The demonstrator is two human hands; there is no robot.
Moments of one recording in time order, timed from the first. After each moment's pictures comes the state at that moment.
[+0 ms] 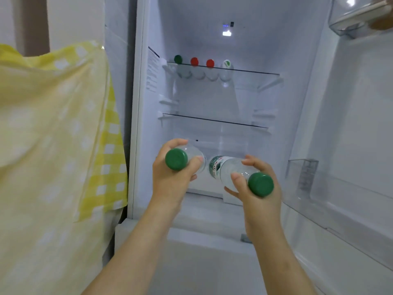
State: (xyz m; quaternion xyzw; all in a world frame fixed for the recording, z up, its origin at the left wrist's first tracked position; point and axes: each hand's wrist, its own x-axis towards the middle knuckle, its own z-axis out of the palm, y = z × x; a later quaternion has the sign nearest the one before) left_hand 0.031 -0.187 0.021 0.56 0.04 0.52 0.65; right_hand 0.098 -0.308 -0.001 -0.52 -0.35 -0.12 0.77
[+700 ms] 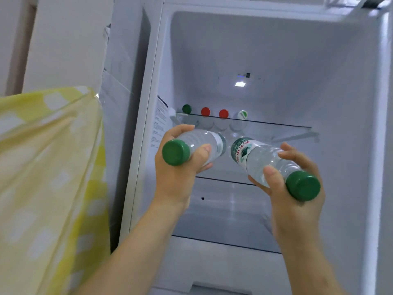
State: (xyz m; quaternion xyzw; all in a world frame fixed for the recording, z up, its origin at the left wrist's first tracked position) left_hand 0.124 -0.051 0.129 0.52 -0.18 0.57 0.62; right_hand 0.206 -0.188 0.103 -0.40 -0.43 -0.32 0.74
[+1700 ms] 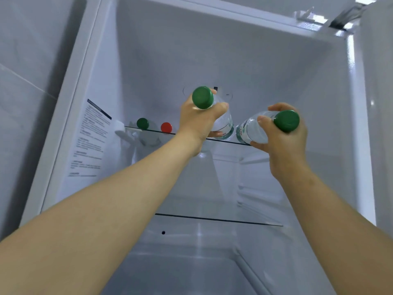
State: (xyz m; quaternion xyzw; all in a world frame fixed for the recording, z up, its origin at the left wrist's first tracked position) left_hand 0.274 -0.052 0.279 0.57 -0.21 0.49 0.63; right_hand 0.308 -0.188 0.253 -0.44 -0.37 -0.34 0.74
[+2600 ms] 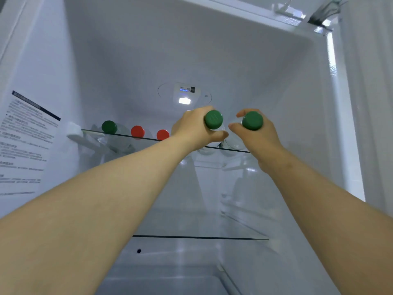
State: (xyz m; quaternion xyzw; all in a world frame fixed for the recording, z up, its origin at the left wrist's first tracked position) left_hand 0.345 -0.056 0.301 0.81 -0.11 0.54 0.20; right_hand 0.376 -0.198 0.282 -0.62 -0.36 -0.36 0.60
